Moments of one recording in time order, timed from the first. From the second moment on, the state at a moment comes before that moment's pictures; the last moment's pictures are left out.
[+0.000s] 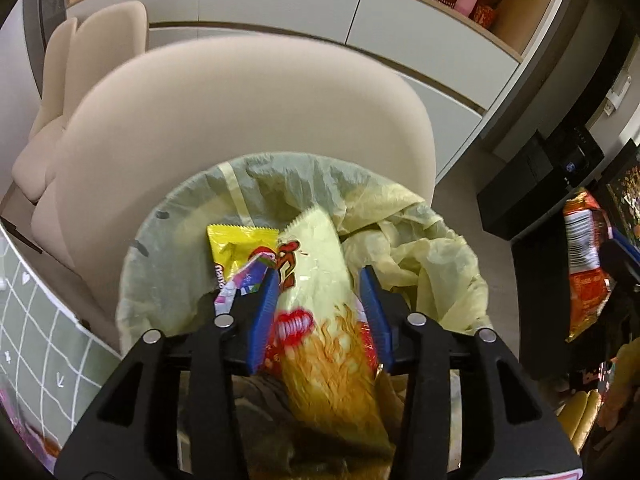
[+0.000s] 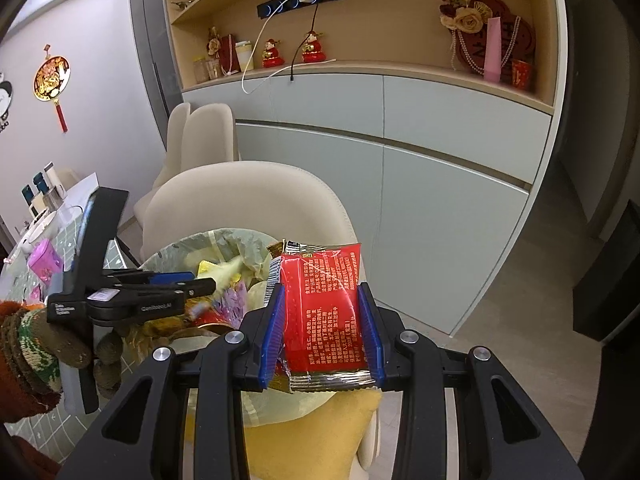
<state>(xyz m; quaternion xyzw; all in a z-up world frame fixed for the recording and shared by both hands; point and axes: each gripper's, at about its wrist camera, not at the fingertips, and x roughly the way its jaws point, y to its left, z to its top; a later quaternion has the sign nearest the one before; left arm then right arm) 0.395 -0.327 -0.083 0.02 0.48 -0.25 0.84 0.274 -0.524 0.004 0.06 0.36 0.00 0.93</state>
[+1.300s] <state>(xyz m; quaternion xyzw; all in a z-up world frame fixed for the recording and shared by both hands) 0.287 -0.189 0.011 -0.02 0.41 -0.12 0.90 0.375 -0.414 -0.040 0.03 0.43 0.10 0.90</state>
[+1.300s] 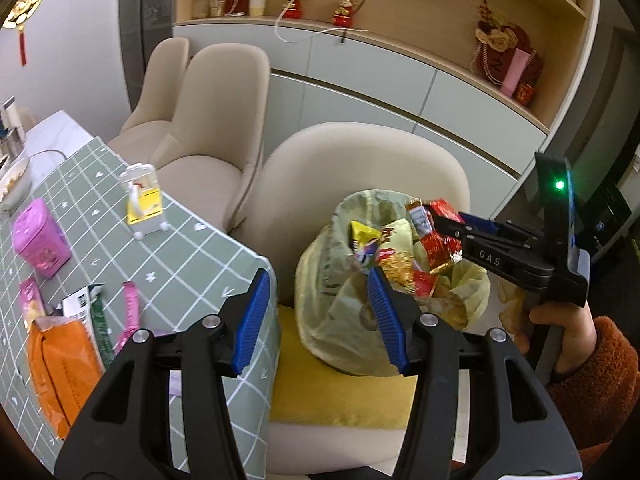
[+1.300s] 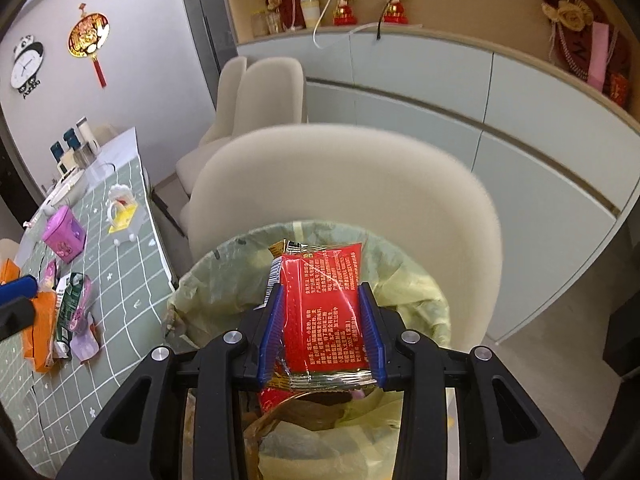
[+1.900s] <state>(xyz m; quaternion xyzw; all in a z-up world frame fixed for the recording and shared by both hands) 0.241 -0.082 0.016 -0.07 0.41 -0.07 0.90 0.327 -0.360 -0.001 0.02 0.37 0.09 0.92</state>
